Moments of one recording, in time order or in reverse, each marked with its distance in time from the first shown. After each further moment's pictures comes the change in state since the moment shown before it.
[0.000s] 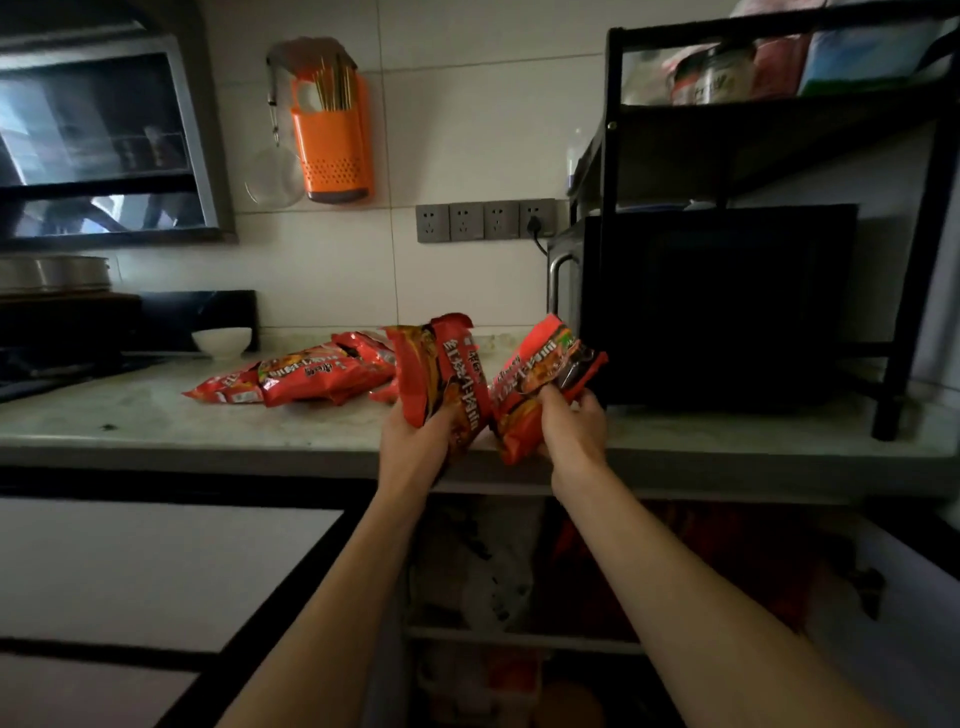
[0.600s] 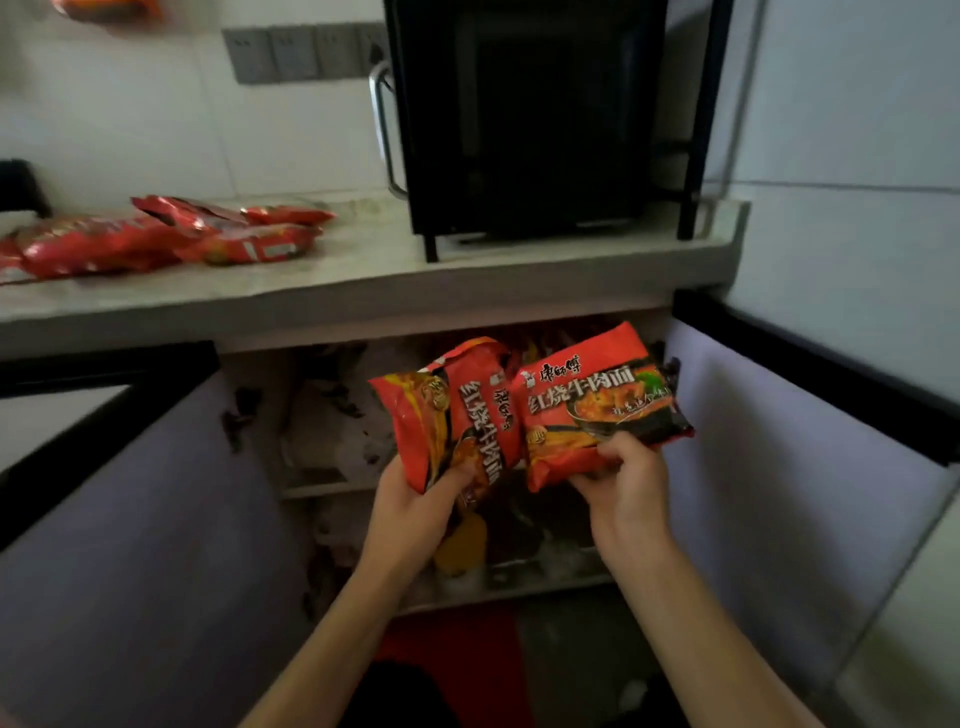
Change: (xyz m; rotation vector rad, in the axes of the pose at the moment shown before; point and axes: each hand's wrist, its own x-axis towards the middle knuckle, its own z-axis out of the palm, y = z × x) left_hand -0.224 -0.093 0.063 -0.012 -0.367 -0.195; right_hand -0.110 0.099 -0.263 0.461 0.136 0.088
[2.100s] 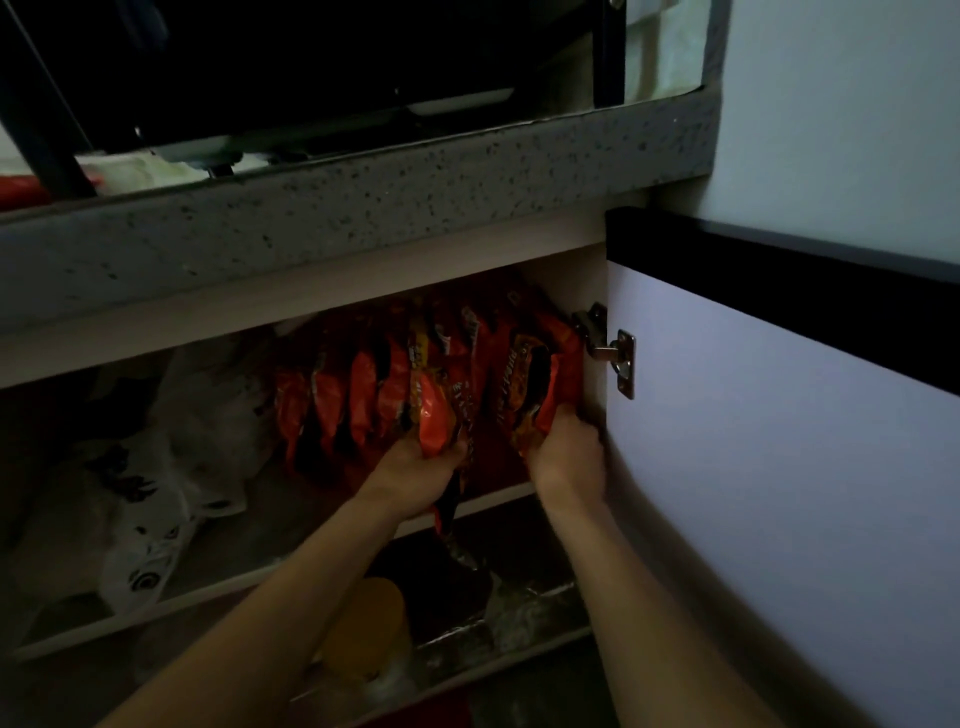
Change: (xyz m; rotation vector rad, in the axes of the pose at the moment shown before) left_hand 0.200 -0.153 0.171 0.495 -0.374 -0.336; right_hand 0.259 0.067 -0.116 -1.457 0.173 -0.086
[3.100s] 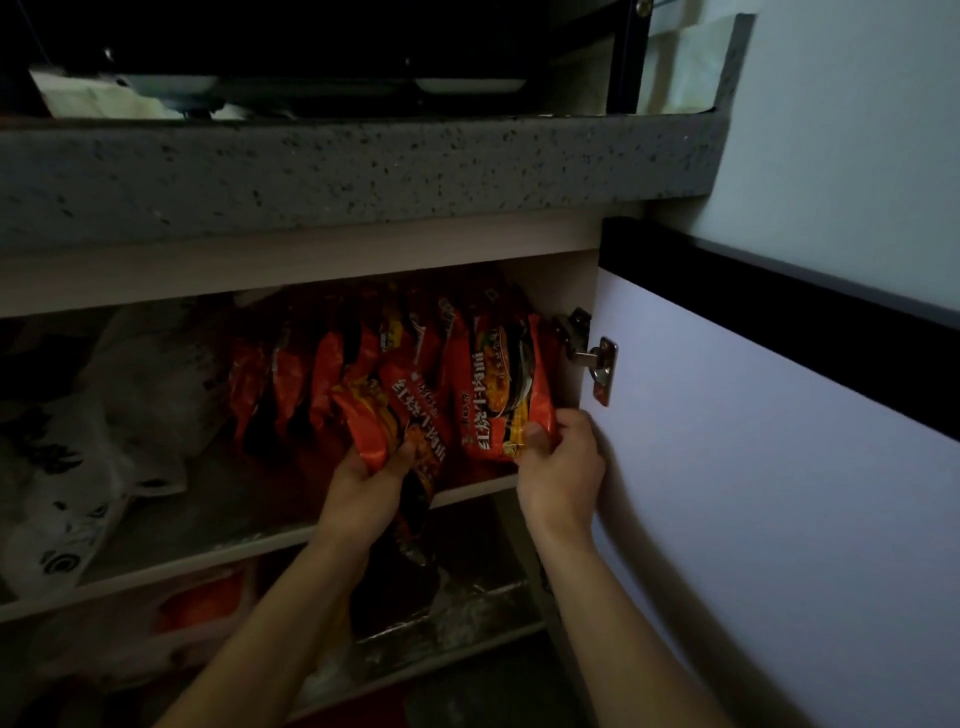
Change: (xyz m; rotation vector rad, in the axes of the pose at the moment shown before) left_hand -0.005 -0.032 0.017 -0.527 0.214 -0.040; right_hand -0.023 0.010 -0.010 0.453 0.246 0.019
